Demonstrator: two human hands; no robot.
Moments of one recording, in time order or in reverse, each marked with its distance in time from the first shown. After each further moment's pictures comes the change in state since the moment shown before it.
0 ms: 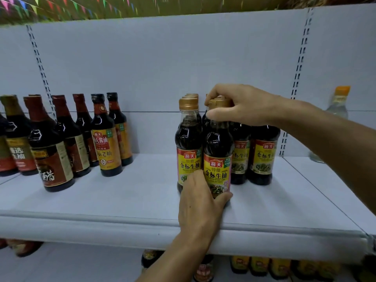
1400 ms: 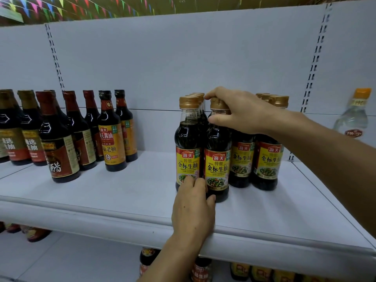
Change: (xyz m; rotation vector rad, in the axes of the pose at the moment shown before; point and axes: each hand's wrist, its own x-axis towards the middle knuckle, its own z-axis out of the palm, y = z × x) left_hand -0.001 -0.005 0.004 0.231 -0.004 0.009; right_hand 0.012 0.024 0.022 -0.150 0.078 -0.108
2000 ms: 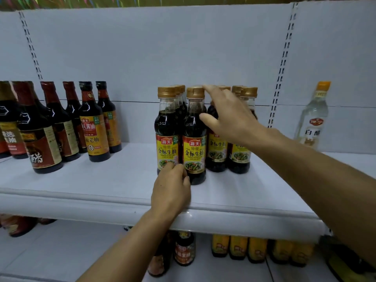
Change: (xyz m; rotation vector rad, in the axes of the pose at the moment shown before) left_hand 0.001 0.005 -0.012 -0.001 -0.057 -0.003; right_hand -0.062 -0.016 0.010 -0.103 0.229 0.137
